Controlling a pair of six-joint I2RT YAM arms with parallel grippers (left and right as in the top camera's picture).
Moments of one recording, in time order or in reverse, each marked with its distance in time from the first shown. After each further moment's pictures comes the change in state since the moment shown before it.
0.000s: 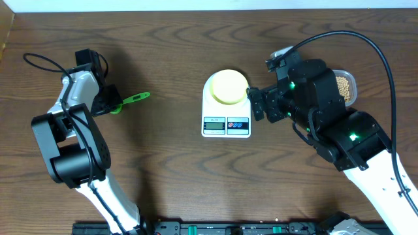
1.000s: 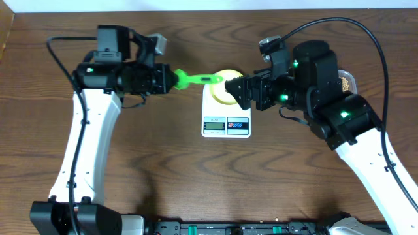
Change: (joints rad) left arm -0.354 -0.505 0.054 -0.186 0.706 0.121; right arm -0.108 0.097 0.000 0.180 -0.535 0.190
